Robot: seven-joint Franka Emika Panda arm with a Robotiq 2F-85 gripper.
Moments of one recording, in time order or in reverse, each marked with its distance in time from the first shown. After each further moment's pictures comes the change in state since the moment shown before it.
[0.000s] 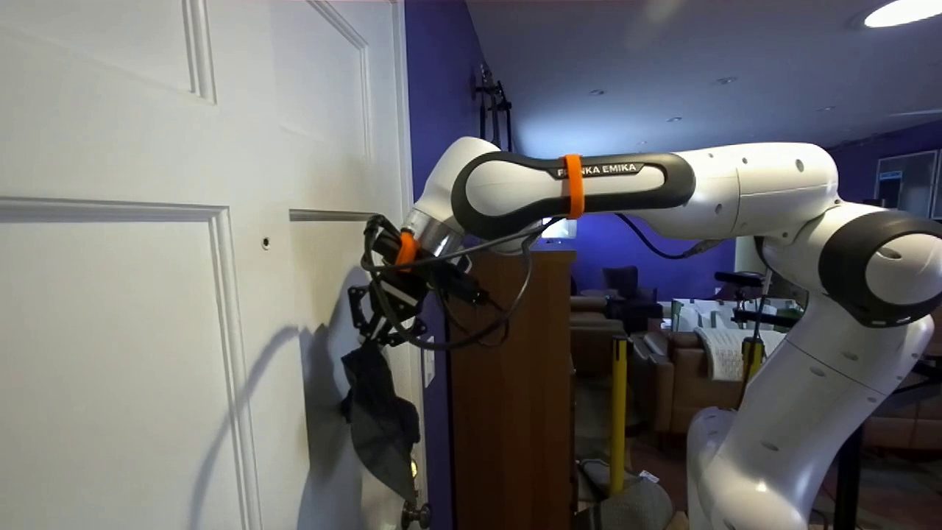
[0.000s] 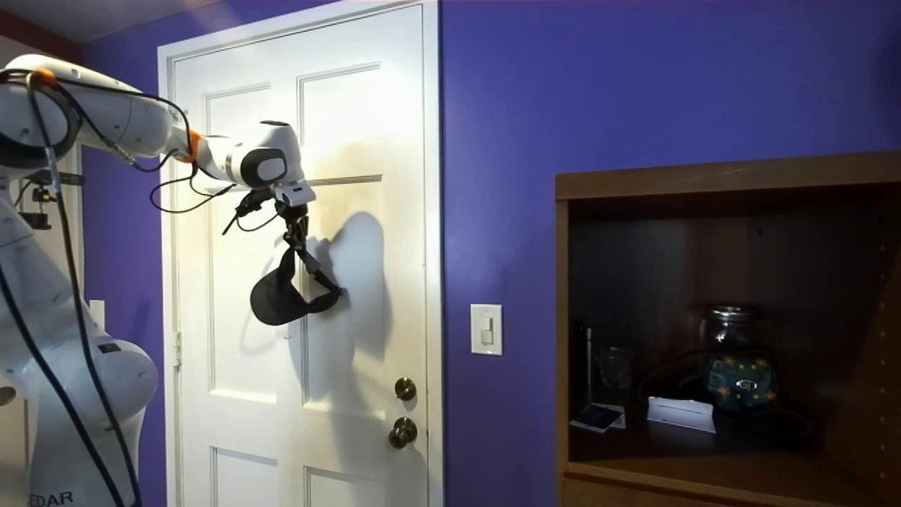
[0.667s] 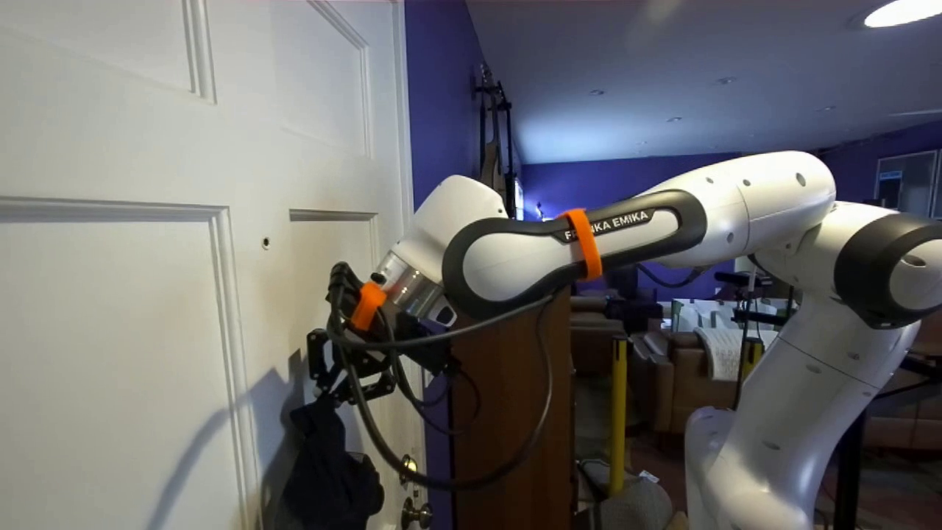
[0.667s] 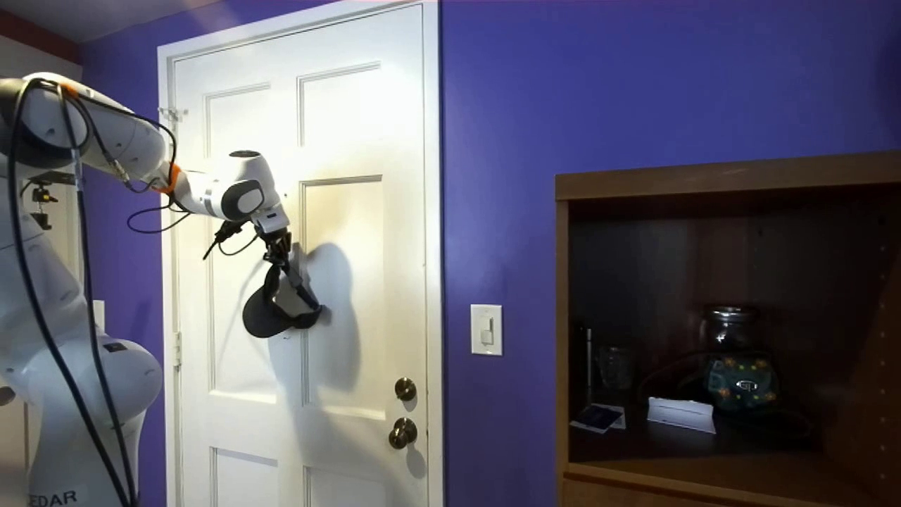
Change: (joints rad) arm 0.061 0.033 0.141 -0.133 0.000 0.323 0.215
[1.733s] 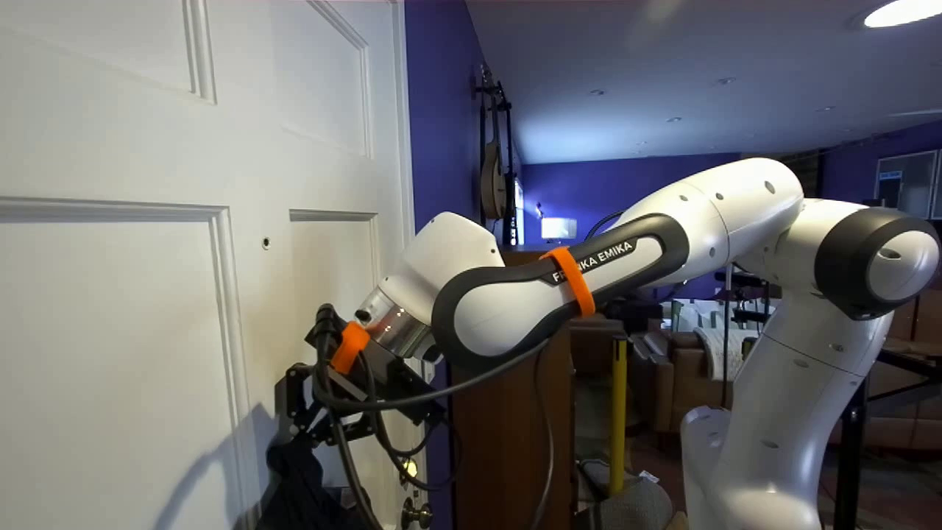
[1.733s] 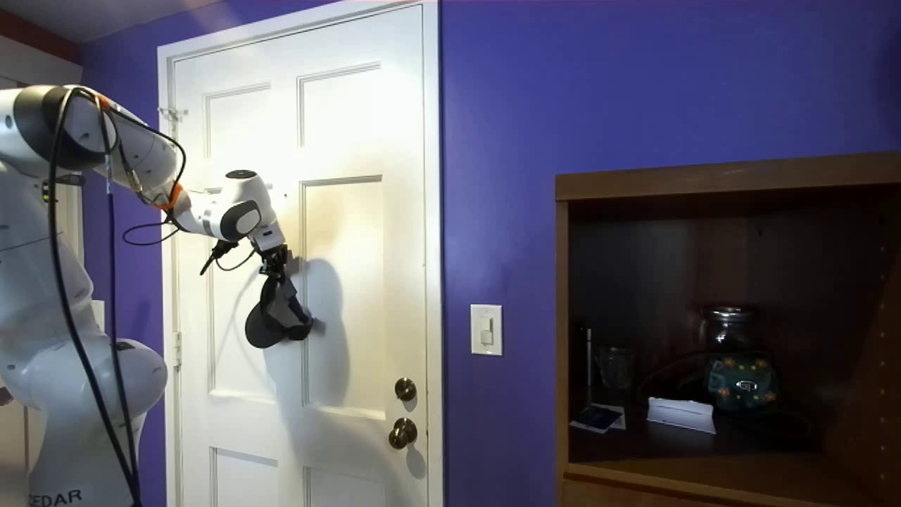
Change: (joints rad) arm 0.080 0.079 0.001 -0.052 0.001 0.174 0.040
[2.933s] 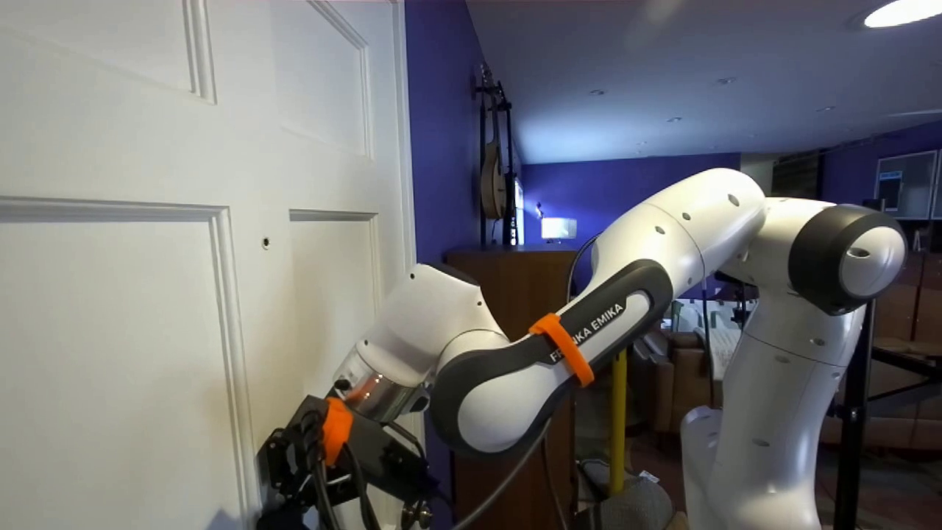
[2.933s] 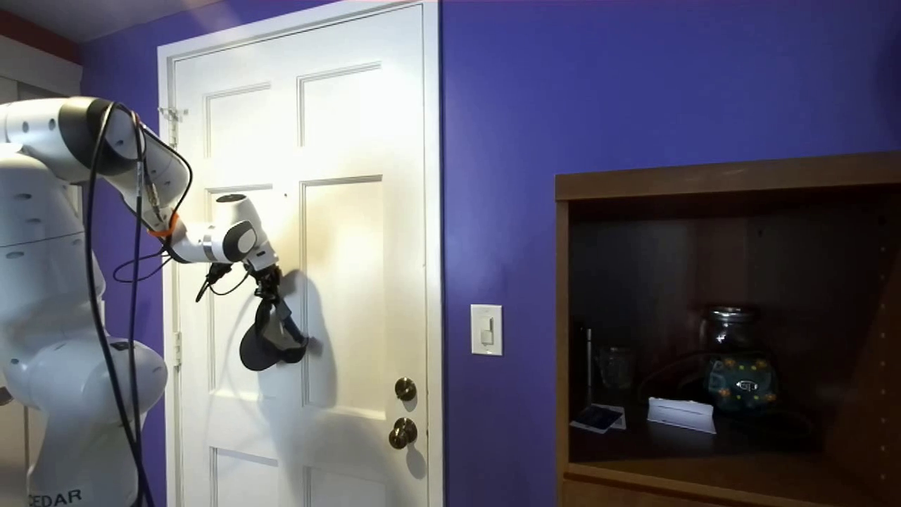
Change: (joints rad) arm -0.001 0.109 0.072 -0.041 -0.219 0.108 0.113
